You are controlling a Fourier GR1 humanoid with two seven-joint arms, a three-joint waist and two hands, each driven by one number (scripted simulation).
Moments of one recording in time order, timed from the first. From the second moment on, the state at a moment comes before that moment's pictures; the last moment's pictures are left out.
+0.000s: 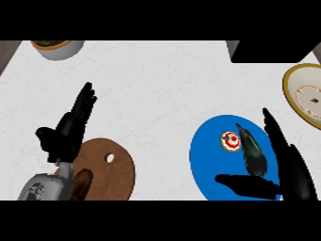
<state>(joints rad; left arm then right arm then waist) -0.14 0.13 -0.12 -1.53 0.02 0.14 0.07 0.11 -0.11 0.21 -2.00 0.45 -0.14 0.59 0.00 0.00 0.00</state>
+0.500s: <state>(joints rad) -0.15 0.11 -0.08 -1.52 0.00 0.11 0.07 0.11 -0.04 0.20 -1.84 0.42 -0.20 0.47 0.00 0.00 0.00</state>
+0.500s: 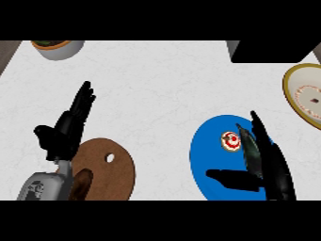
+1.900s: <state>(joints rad) -0.15 0.08 -0.05 -1.55 -0.04 0.07 0.09 -0.03 -0.07 0.22 -1.49 0.61 -0.20 0.31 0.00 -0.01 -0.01</state>
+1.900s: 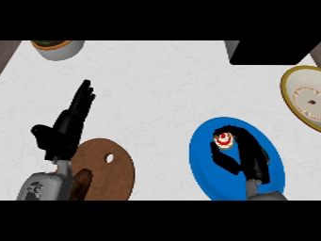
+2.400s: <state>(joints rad) -0.14 0.06 -0.05 -1.55 -0.06 0.07 0.10 -0.14 -0.09 0.11 -1.39 0.48 -0.11 0.18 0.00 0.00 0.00</state>
